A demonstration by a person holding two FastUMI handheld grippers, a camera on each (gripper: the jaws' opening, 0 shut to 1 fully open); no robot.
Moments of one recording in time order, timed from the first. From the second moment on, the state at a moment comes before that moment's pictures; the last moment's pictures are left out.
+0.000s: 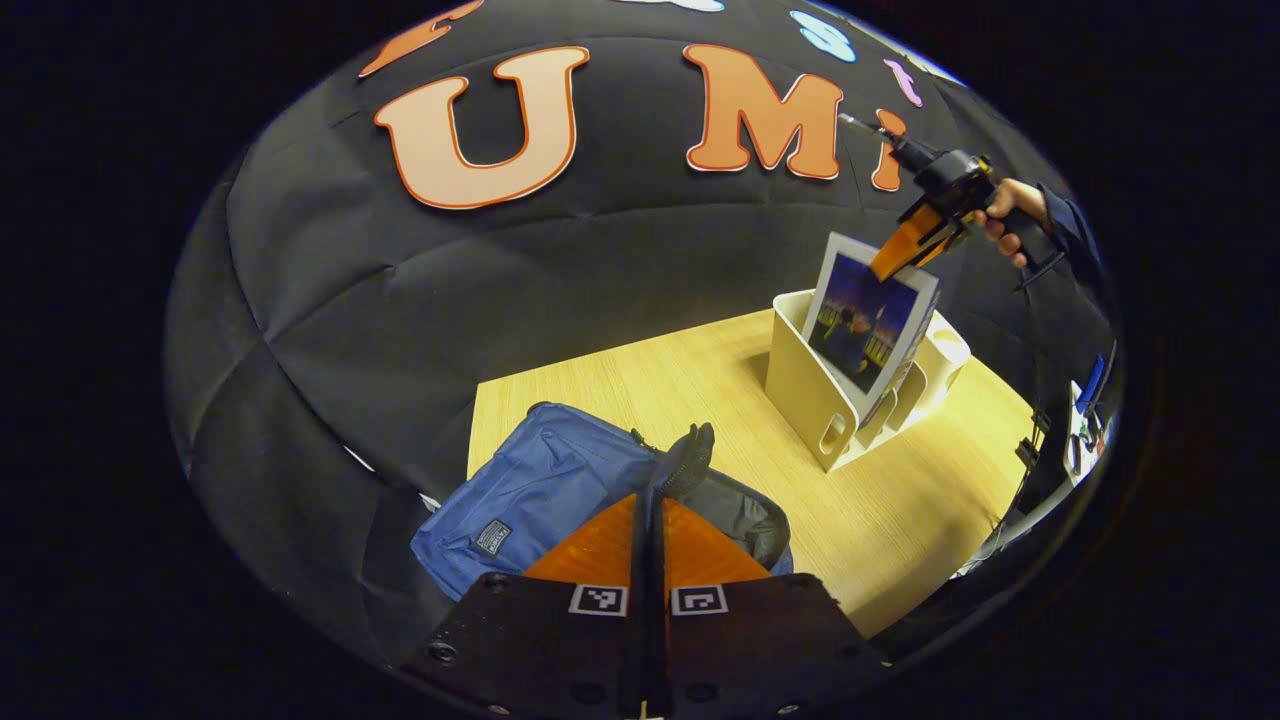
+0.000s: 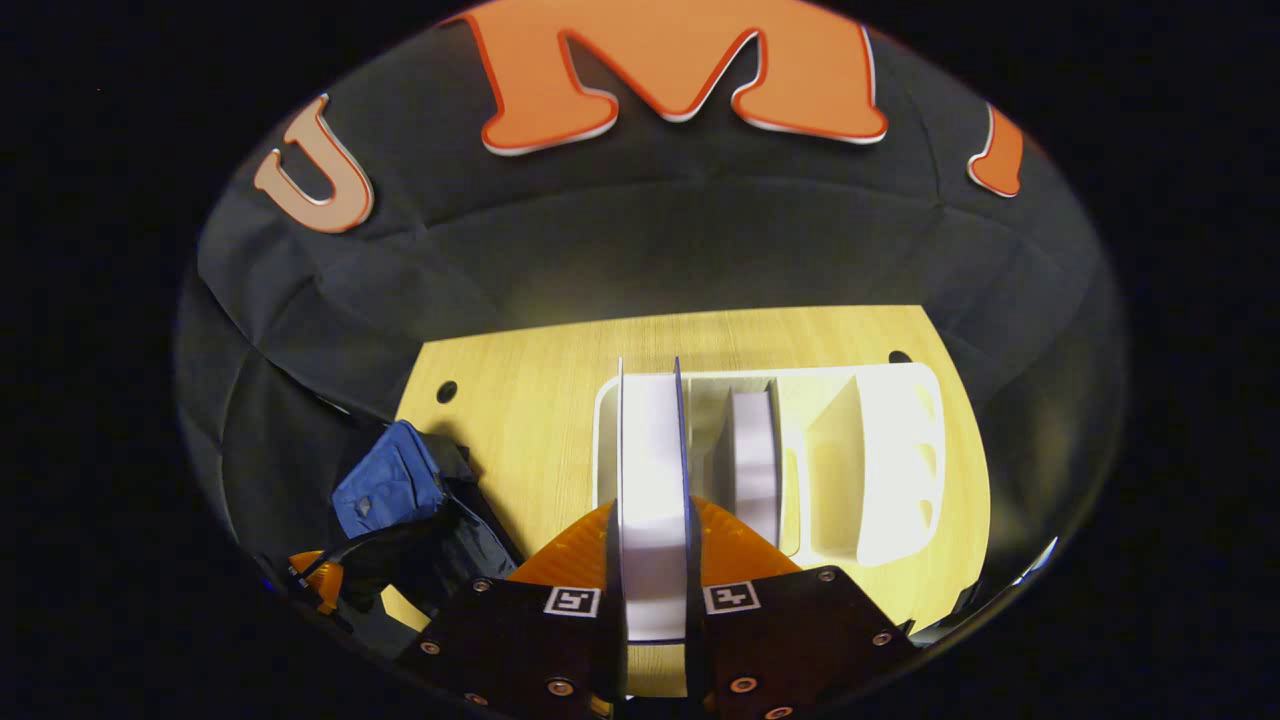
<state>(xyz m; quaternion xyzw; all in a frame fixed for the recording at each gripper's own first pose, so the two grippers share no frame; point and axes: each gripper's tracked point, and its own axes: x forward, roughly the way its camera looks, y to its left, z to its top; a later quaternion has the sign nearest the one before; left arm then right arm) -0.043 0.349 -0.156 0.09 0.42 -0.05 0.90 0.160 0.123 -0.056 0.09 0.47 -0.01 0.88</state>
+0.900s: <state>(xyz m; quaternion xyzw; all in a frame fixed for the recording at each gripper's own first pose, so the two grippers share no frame) -0.021 0.355 -0.155 0.07 0.46 -0.06 0.88 0.052 0.209 -0.052 0.38 0.38 0.04 0.84</state>
